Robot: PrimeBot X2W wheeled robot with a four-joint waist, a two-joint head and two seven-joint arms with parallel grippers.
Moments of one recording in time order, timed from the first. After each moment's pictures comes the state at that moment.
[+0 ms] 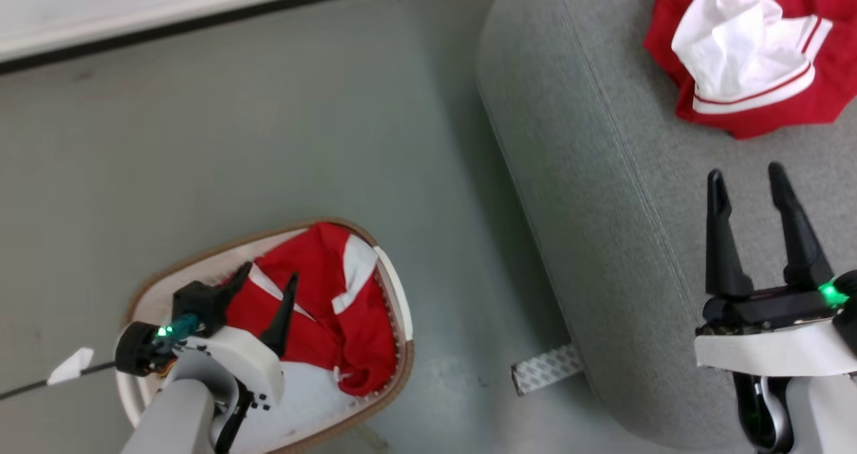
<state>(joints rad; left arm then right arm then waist) -0.48 0.21 -0.22 0.70 -0.16 -0.13 -0.26 -0.30 -0.06 0.05 0.05 0.27 0.13 -0.26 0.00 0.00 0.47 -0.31</state>
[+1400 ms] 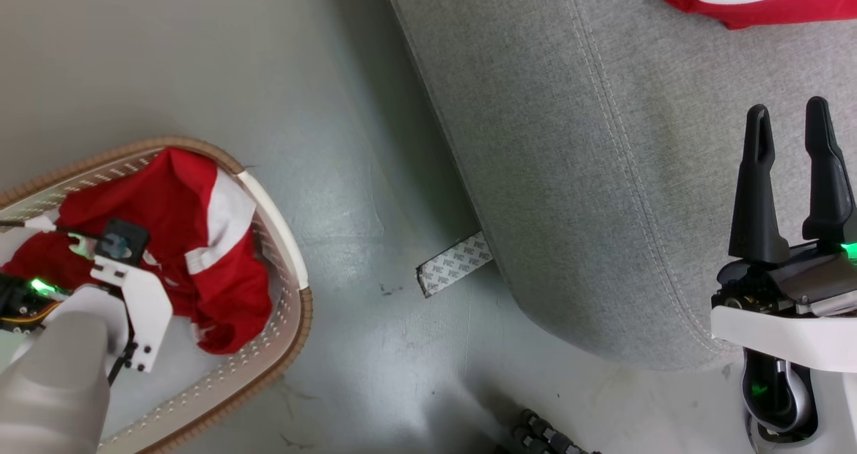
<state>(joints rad) -0.88 0.41 -0.56 1.27 -0.13 -0.12 0.05 -0.36 -0.05 0.08 -0.14 0.45 0.13 -0.26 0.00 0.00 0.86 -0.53</state>
